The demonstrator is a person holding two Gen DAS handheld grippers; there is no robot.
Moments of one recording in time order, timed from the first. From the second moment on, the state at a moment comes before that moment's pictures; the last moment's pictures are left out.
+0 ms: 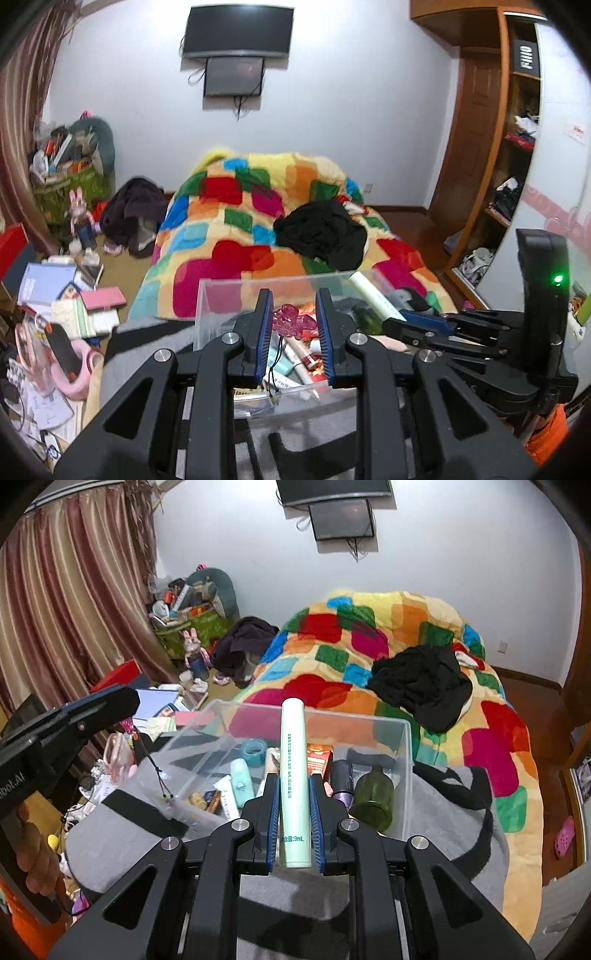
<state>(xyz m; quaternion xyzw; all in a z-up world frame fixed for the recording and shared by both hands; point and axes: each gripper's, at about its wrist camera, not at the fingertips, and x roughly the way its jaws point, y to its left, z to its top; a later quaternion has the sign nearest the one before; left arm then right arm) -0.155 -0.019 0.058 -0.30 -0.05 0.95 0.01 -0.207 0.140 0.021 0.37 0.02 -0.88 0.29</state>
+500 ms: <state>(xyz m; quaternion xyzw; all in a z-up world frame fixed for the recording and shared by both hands) -0.194 -0.044 -0.013 -0.40 -0.11 0.91 0.00 -0.235 0.125 -0.022 0.42 0.05 -0.86 0.27</state>
